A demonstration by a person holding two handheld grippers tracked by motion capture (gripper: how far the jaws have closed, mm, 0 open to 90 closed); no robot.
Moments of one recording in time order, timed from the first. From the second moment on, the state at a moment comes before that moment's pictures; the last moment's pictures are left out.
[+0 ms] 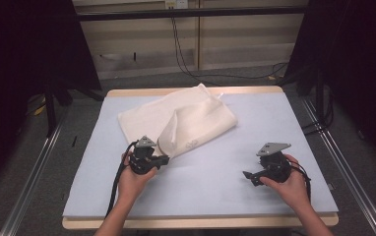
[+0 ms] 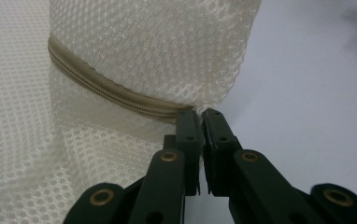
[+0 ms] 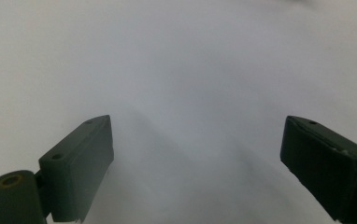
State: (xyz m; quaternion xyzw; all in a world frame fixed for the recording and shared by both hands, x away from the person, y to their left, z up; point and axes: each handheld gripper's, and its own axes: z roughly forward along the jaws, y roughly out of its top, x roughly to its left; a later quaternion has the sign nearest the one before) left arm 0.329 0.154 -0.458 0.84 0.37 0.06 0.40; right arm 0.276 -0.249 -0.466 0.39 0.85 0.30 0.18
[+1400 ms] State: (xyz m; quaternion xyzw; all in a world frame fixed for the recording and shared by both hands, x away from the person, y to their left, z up) left arm 0.300 0.153 -0.471 0.87 0.32 0.00 0.37; right arm 0.334 -0.138 -0.438 0.40 0.82 0.39 0.11
